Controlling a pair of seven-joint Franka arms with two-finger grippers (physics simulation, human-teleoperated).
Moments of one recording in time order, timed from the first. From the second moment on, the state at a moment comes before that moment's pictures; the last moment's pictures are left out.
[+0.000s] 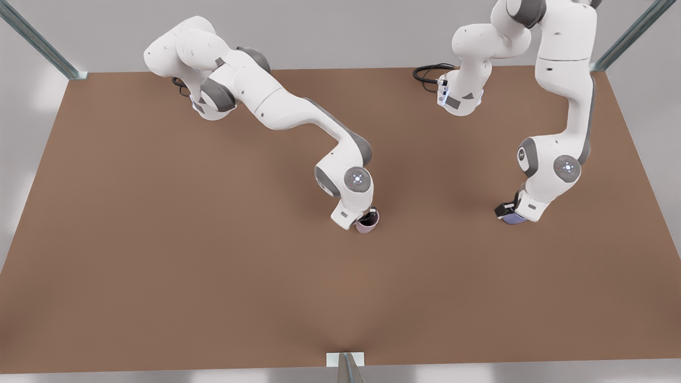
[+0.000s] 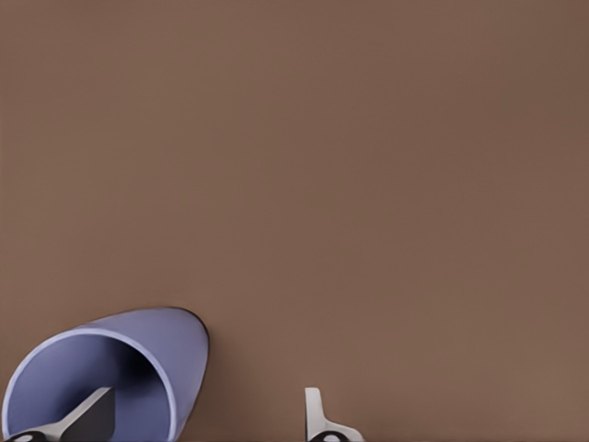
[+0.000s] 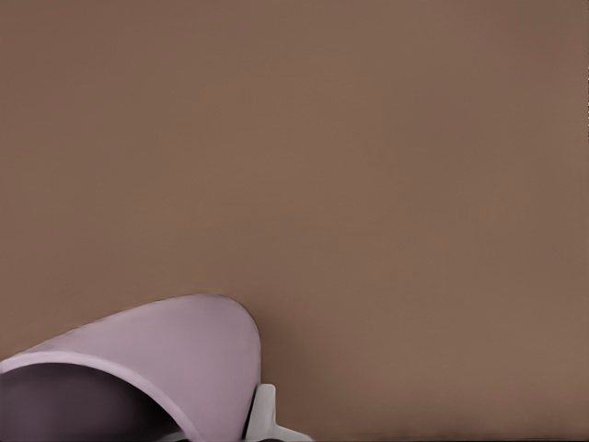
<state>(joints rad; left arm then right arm) 0.00 0.24 0.10 -2.27 0.00 2.55 -0.13 0.82 1.07 -0.03 -0.89 0.04 1.99 0.76</state>
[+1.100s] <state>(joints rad) -0.01 0.21 -0.14 -1.95 0.00 2.38 -0.16 0.07 0.12 -0.09 -1.52 0.04 1.80 0.80</state>
